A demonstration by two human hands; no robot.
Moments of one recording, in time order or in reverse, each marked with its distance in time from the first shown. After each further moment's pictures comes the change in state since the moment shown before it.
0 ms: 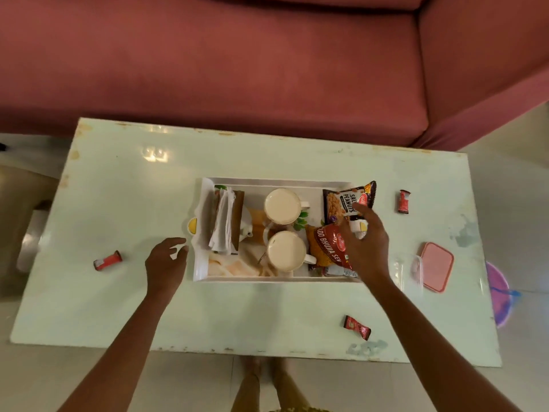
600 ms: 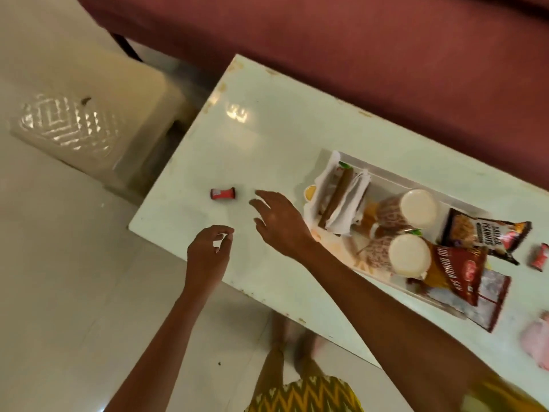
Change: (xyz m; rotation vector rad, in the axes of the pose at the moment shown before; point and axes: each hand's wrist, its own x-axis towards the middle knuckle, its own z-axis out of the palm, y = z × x) left_hand -0.046 -0.101 -0.099 -0.079 0.192 -0.052; right_hand -0.126 -0.106 0.268 -0.462 -0.803 -1.021
